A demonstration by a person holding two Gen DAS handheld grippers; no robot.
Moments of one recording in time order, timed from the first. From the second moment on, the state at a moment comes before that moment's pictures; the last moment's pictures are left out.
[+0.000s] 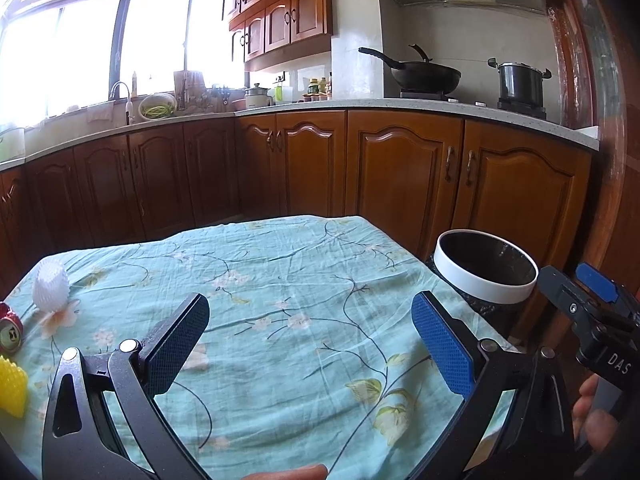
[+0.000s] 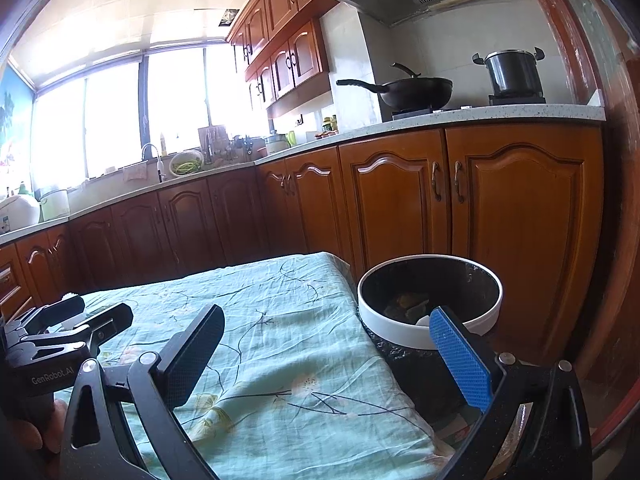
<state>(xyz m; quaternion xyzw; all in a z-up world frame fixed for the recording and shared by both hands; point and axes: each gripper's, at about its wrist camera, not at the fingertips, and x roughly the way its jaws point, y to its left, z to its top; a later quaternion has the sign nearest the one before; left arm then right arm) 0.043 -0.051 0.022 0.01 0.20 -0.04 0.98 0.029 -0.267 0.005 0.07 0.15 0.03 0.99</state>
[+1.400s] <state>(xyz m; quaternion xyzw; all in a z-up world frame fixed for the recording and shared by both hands) 0.042 -0.059 0.020 0.02 0.20 -0.04 0.98 0.028 -0.264 0.008 0.07 0.15 0.03 0.99</state>
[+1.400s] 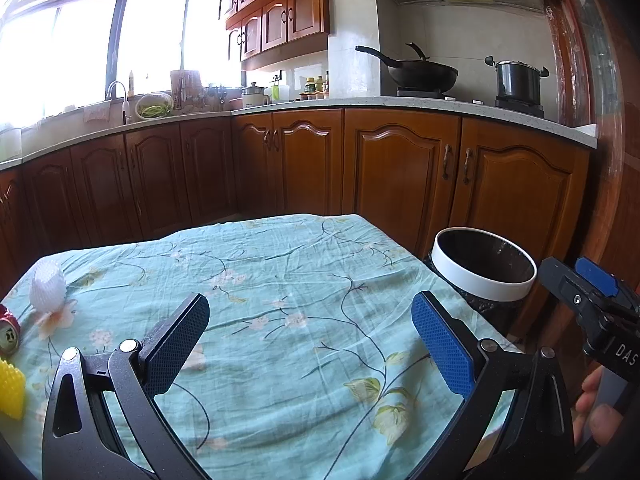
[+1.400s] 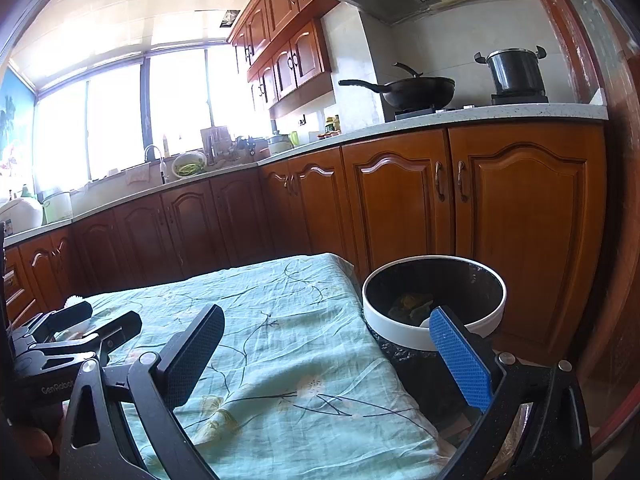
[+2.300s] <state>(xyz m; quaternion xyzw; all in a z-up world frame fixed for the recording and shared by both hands) 0.045 -0.061 0.018 0.02 0.21 -0.05 0.98 0.029 -0.264 0.008 0.07 0.15 0.03 0.99</state>
